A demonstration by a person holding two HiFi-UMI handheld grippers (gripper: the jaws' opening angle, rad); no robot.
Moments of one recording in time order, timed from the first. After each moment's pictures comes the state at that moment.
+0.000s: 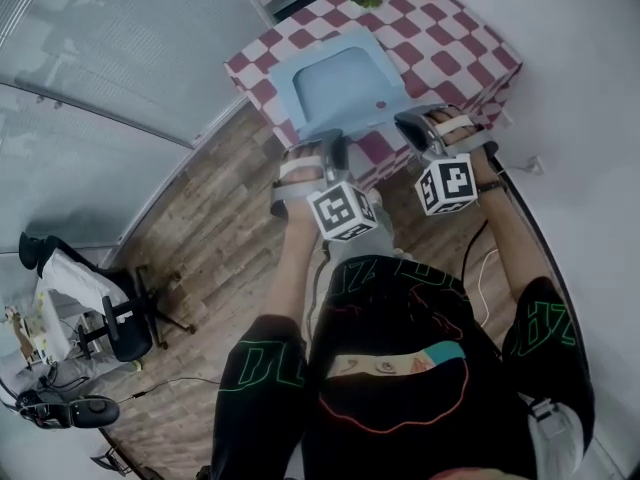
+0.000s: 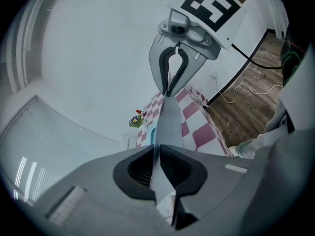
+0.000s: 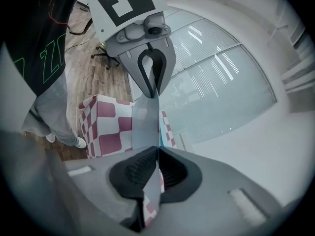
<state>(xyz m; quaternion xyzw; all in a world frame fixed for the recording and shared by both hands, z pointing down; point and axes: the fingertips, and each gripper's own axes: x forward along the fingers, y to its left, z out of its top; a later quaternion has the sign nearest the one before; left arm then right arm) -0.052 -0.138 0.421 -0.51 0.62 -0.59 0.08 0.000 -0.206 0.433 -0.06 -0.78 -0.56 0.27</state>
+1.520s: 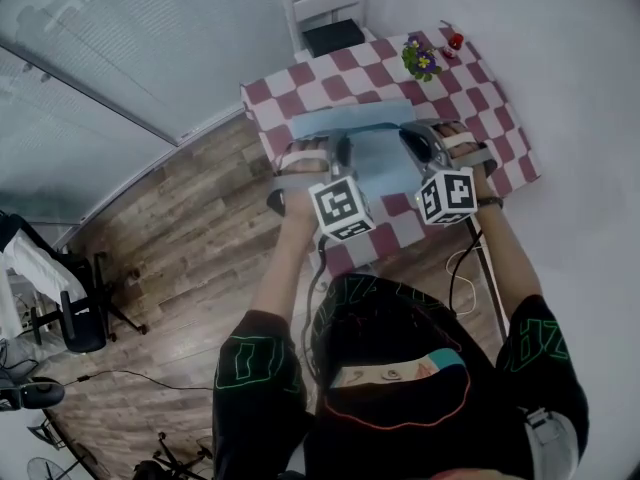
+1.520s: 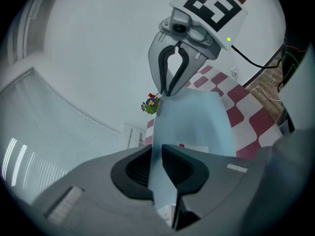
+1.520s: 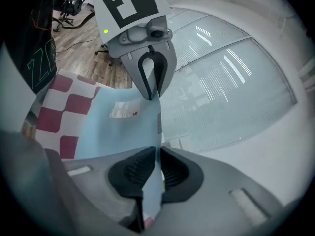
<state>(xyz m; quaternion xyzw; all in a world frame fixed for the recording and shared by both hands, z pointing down) -0.255 -0.246 0.424 -0.50 0.65 -0.57 0.02 -0.206 -0.320 0.424 -0.12 -0.77 -0.57 0.26</state>
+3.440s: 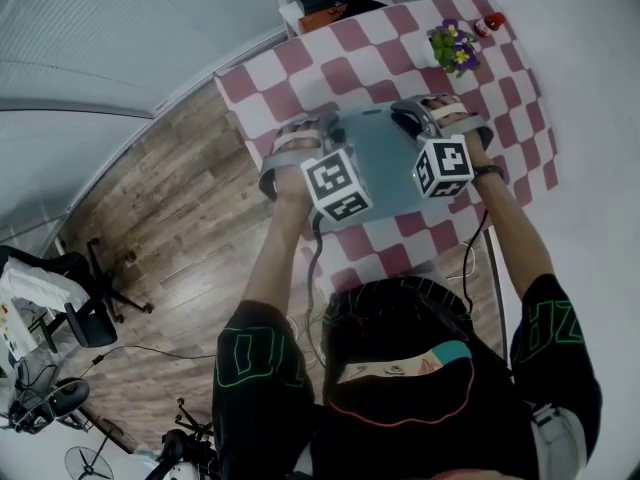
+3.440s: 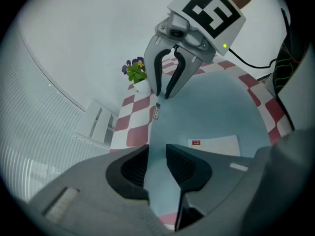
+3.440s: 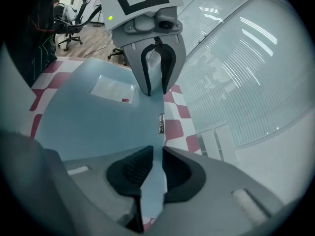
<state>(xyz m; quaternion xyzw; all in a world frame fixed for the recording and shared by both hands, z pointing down) -0.357 -0.297 0.558 -0.59 0.57 -0.55 -0.15 -0.316 -0.374 0.562 -0.26 -0.74 -0.50 0.37</state>
